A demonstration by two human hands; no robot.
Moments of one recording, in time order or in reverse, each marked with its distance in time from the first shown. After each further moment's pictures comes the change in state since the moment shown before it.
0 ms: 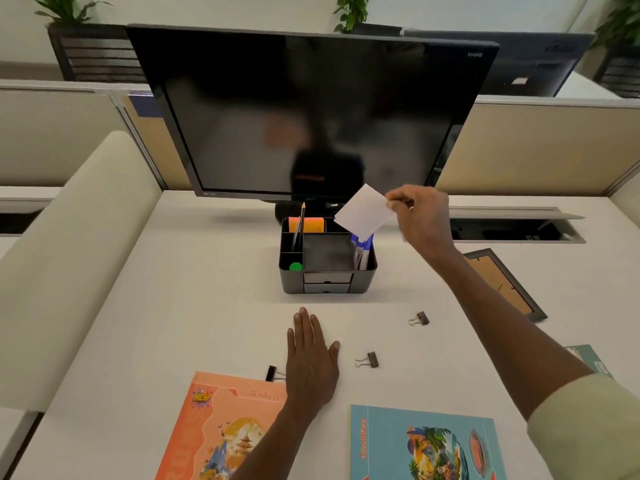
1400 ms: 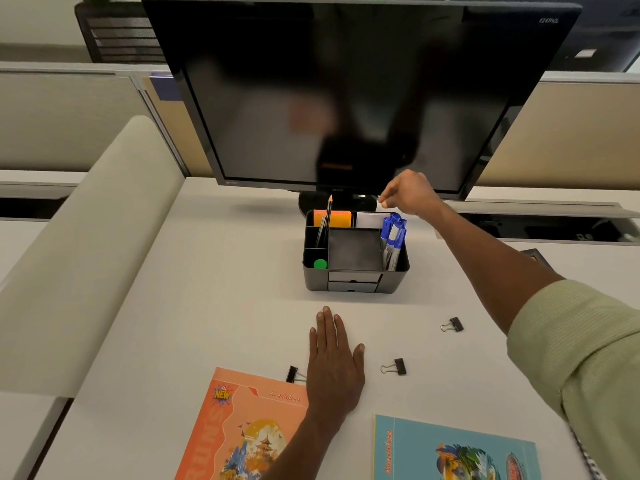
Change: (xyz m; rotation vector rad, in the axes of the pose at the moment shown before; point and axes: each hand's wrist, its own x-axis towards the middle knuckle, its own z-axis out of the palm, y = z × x) left_hand -0.002 -0.001 0.005 0.028 0.033 -0.013; right_hand 0.085 0.033 0.099 -0.176 -0.573 0.155
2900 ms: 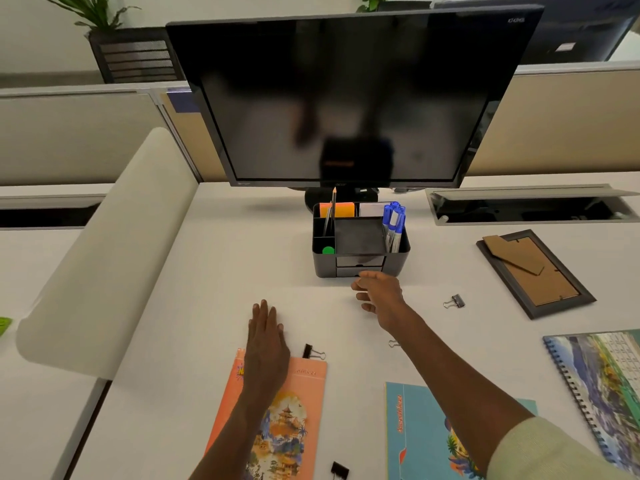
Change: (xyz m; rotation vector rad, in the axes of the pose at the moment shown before) left_hand -0.018 -0.119 -0.066 -0.207 0.152 -0.109; right_hand -0.172 -0.026 0.143 1.103 -0.026 0.673
